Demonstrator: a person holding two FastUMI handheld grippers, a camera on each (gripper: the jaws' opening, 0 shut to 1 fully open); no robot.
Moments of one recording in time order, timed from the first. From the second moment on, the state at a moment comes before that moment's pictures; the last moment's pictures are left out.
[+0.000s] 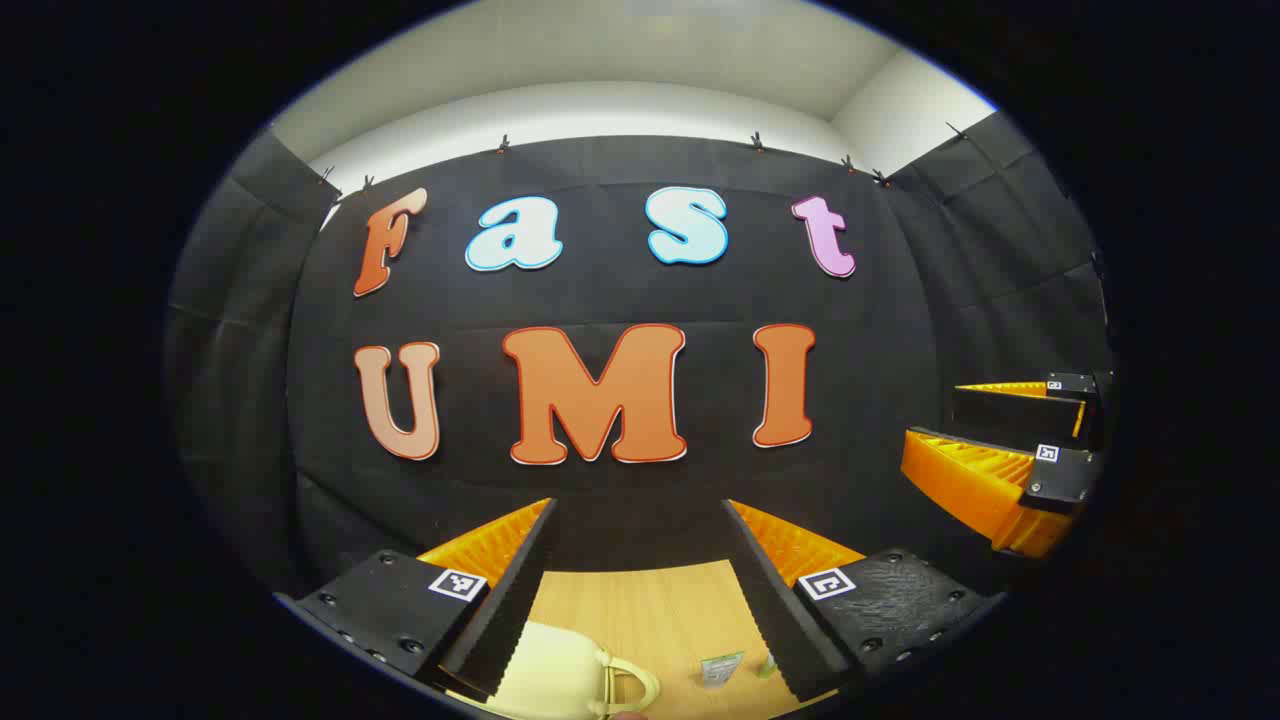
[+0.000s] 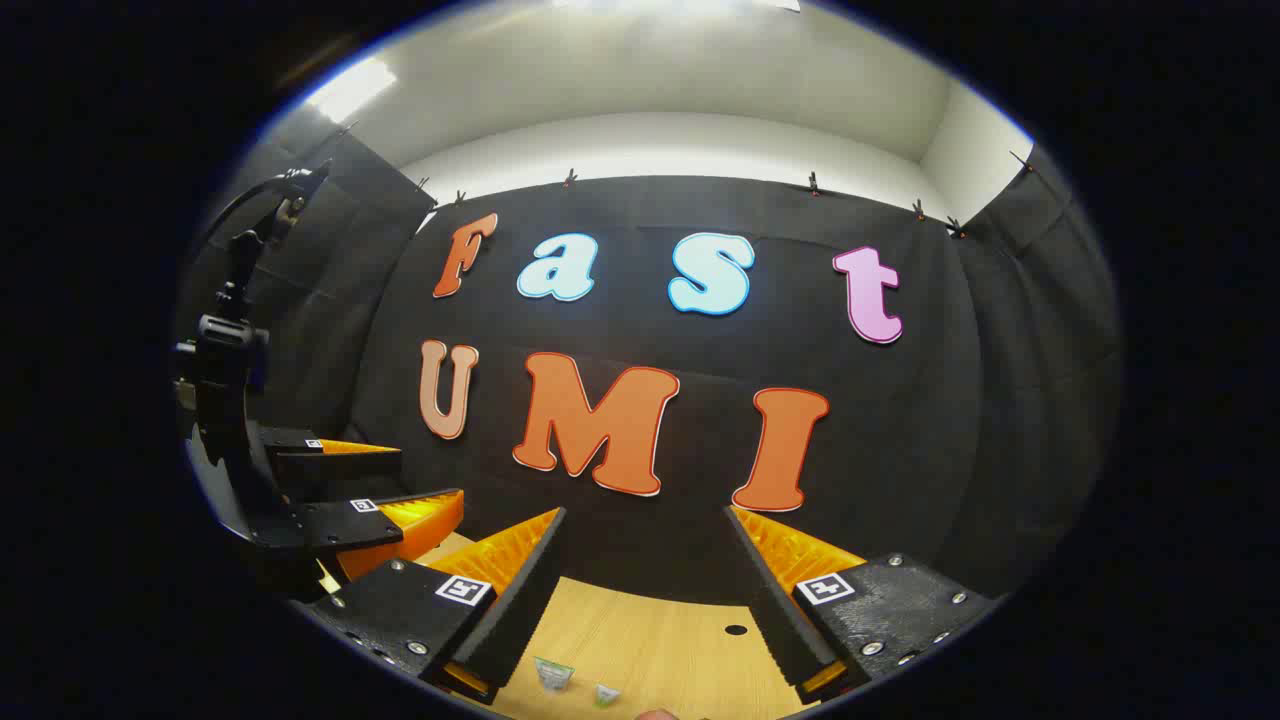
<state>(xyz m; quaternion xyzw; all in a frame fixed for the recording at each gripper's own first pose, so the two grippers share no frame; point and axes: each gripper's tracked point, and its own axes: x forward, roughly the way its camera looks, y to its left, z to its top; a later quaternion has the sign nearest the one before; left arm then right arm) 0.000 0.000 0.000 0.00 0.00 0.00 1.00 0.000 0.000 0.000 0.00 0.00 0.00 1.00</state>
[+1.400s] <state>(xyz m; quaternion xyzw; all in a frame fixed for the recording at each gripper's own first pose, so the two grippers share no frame) -0.001 -0.004 -0.160 0.13 0.09 -0.04 0.99 0.020 -0.027 -0.061 0.01 0.05 -0.03 1.00</state>
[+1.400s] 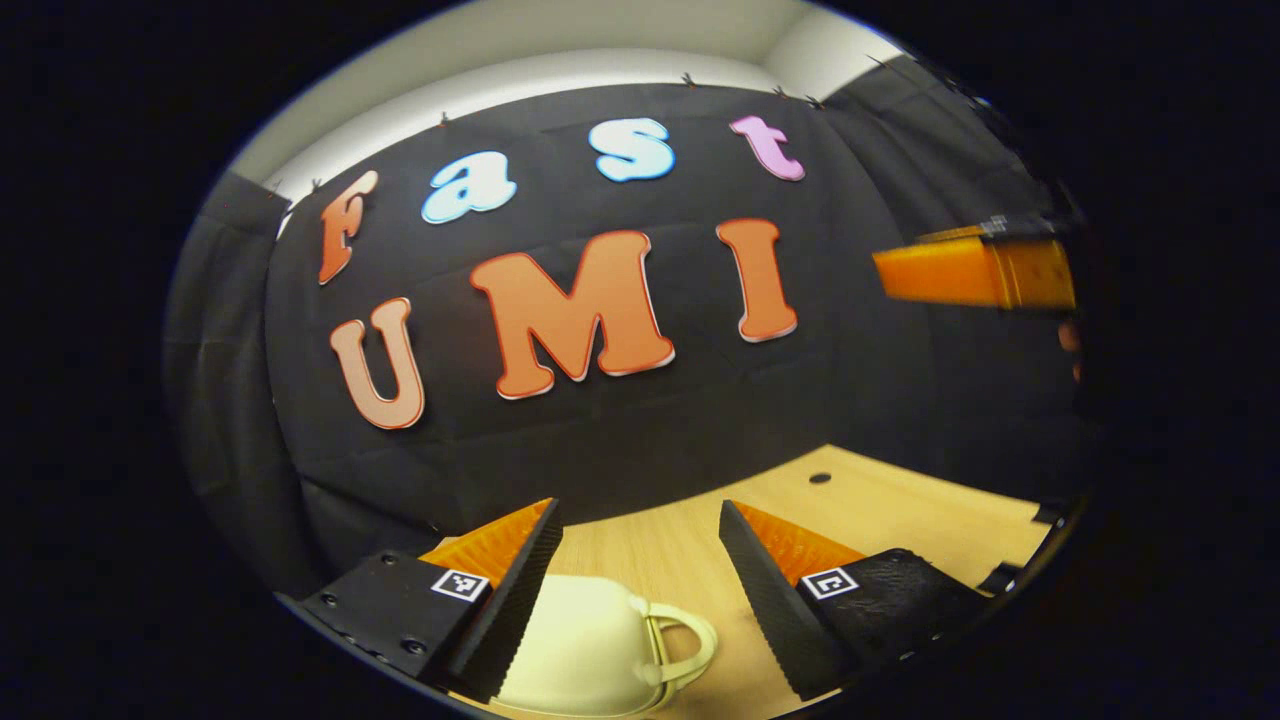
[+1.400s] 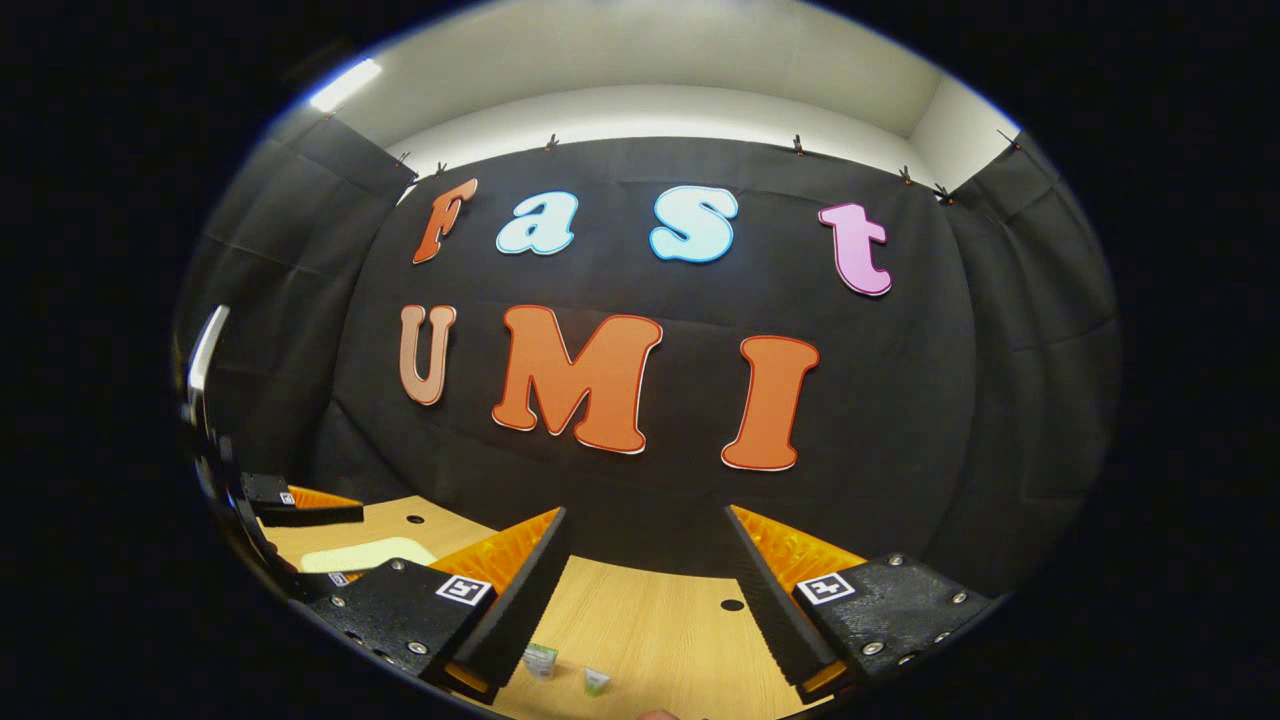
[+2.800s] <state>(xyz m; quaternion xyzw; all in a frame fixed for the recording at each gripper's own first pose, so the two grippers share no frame) 0.003 0.006 -0.386 0.48 0.29 -0.06 0.82 0.042 -0.110 -0.116 0.02 0.05 -0.02 1.00</state>
